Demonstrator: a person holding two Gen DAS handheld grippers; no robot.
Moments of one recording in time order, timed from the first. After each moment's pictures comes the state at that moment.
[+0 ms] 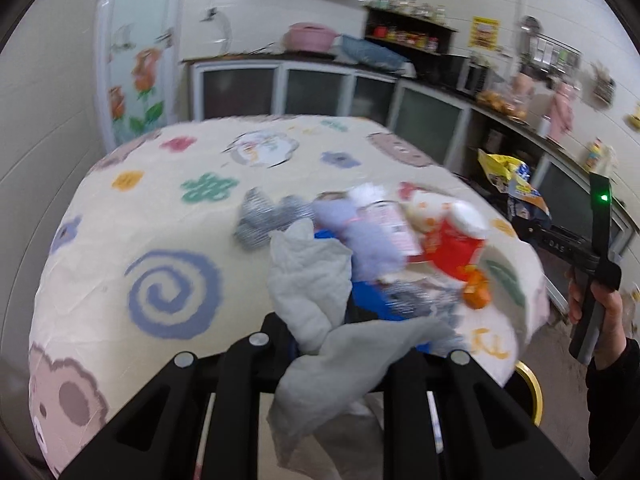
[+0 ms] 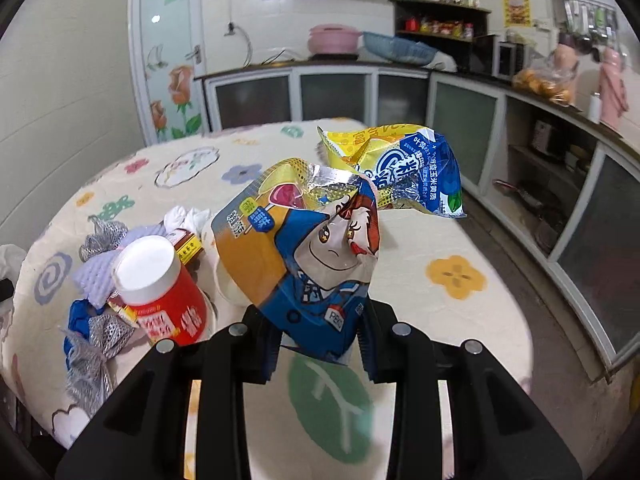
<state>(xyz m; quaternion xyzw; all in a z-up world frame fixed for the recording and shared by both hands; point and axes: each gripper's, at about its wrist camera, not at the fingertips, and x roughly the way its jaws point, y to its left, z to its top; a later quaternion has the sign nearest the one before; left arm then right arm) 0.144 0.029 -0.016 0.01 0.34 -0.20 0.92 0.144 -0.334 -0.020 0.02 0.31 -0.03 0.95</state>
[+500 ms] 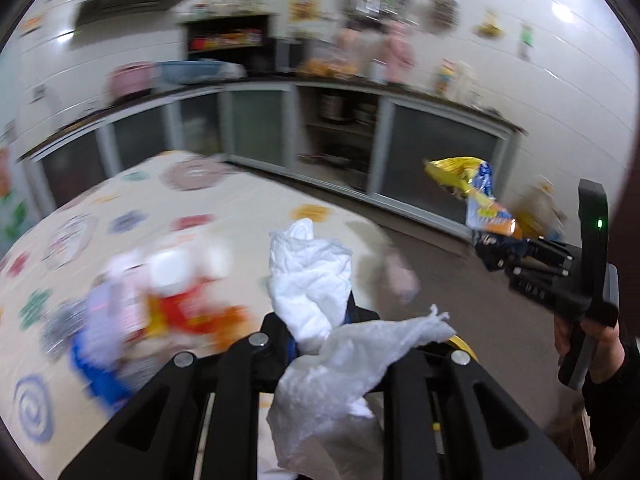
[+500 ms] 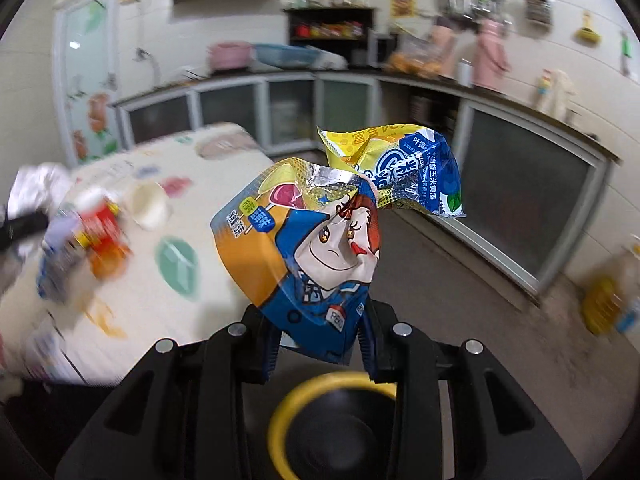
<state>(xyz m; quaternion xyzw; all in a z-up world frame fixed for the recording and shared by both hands) 0.074 -0.186 0.006 0.13 0.30 -0.44 0.84 -0.068 -0.422 -0.022 0.05 0.30 -0.21 0.93</state>
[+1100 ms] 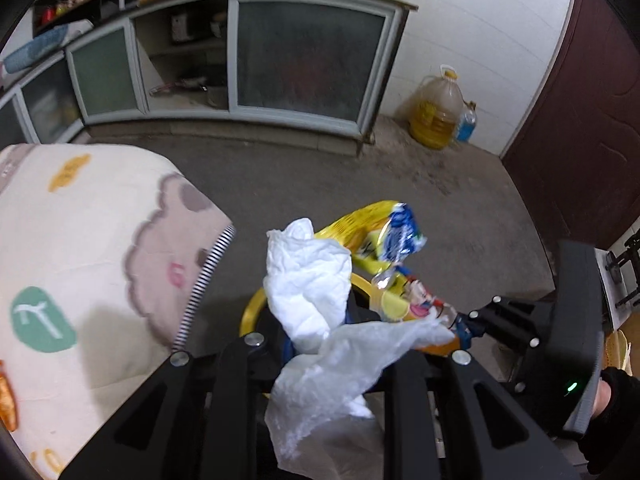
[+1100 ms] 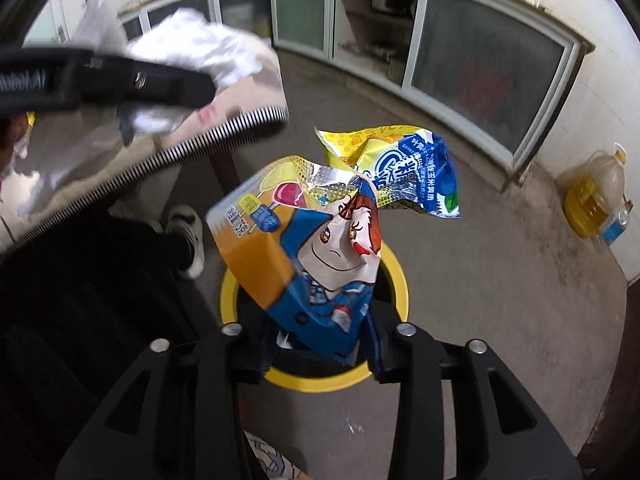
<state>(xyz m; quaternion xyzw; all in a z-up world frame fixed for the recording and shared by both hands) 0.002 -0.378 -0.101 0.24 0.40 -0.58 0.67 -0.142 -0.434 -0.155 0.12 0.46 -0.24 0.85</state>
